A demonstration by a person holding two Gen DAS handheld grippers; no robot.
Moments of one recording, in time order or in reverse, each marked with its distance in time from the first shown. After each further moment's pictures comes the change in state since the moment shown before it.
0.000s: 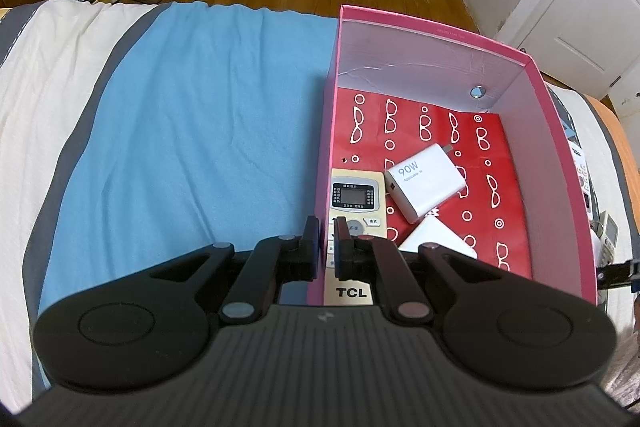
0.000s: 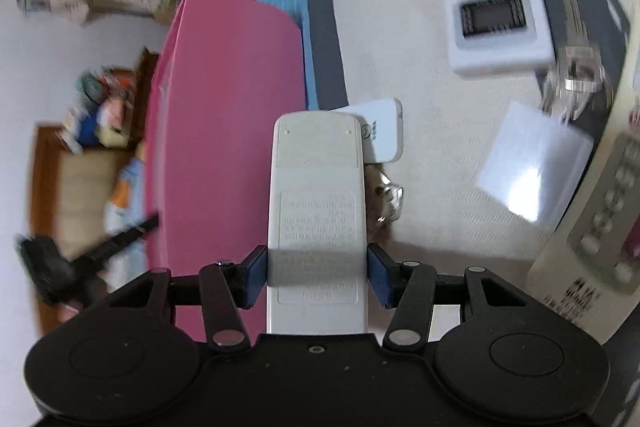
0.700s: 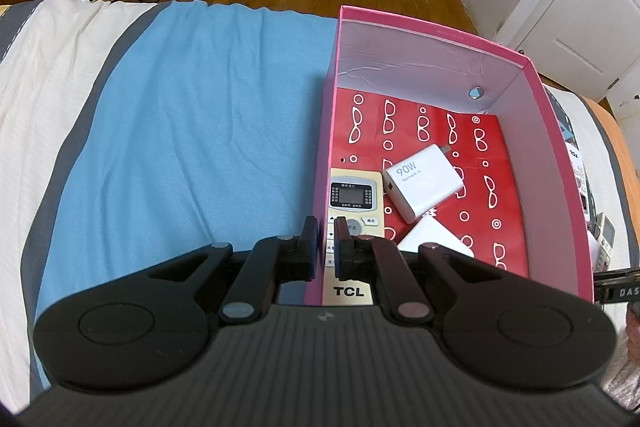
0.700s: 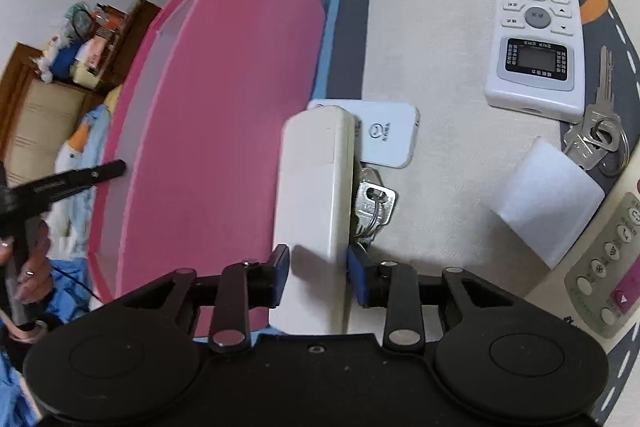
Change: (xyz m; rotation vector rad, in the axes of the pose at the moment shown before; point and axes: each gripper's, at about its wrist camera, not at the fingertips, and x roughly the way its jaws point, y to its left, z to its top) left arm 0.000 -0.001 -0.002 -0.008 -0.001 -0.005; right arm 0.013 0.020 0.002 -0.155 -0.003 -0.061
